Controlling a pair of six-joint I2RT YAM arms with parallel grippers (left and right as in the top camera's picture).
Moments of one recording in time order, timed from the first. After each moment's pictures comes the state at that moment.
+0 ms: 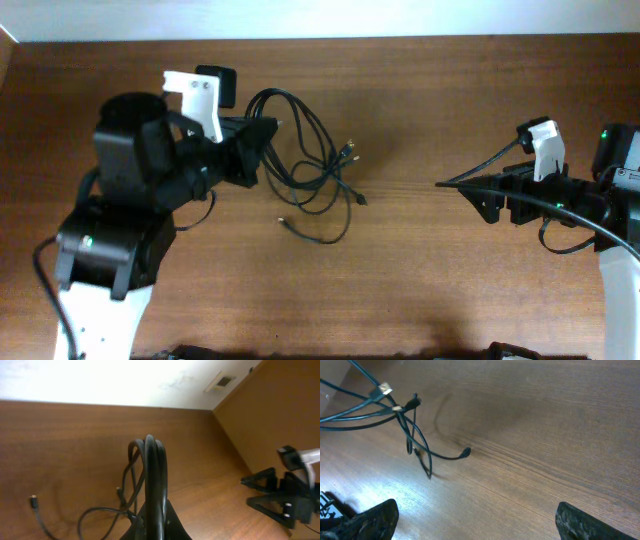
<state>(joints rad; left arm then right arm) -0.20 1.16 1.47 -0.79 0.47 -0.30 -0.25 1.19 1.25 -1.12 -0.70 -0.34</state>
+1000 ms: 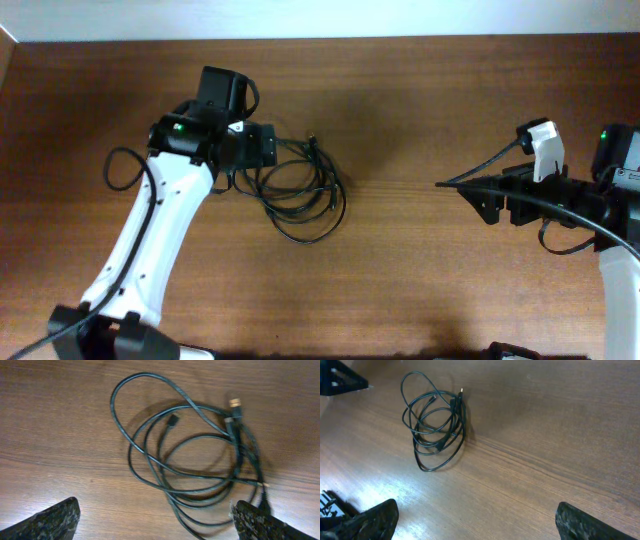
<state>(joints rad) -0.22 1.59 1.47 -1.02 -0.12 -0.29 -0.25 1.19 1.25 -1.13 -0.70 -0.34</state>
